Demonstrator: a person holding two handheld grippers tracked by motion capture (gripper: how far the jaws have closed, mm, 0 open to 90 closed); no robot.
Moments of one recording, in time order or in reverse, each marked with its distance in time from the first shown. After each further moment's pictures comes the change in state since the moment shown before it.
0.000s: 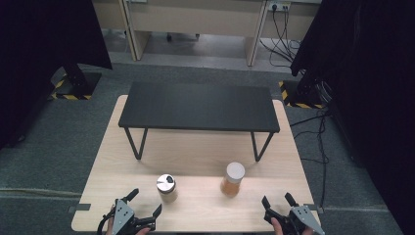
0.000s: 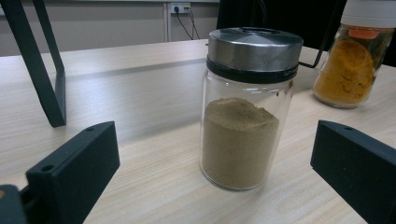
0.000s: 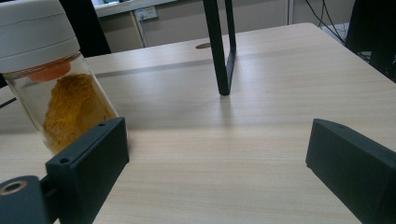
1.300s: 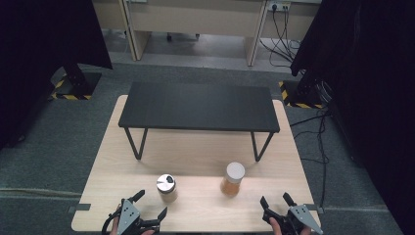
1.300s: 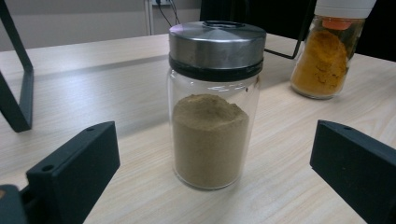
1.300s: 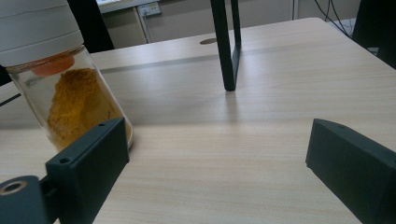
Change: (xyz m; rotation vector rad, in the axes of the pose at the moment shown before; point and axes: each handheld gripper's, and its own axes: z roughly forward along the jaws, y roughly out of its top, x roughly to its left) left arm -0.002 0.010 0.007 0.043 -0.071 0.025; right arm 0.000 0.001 0.003 0.017 0.014 0.004
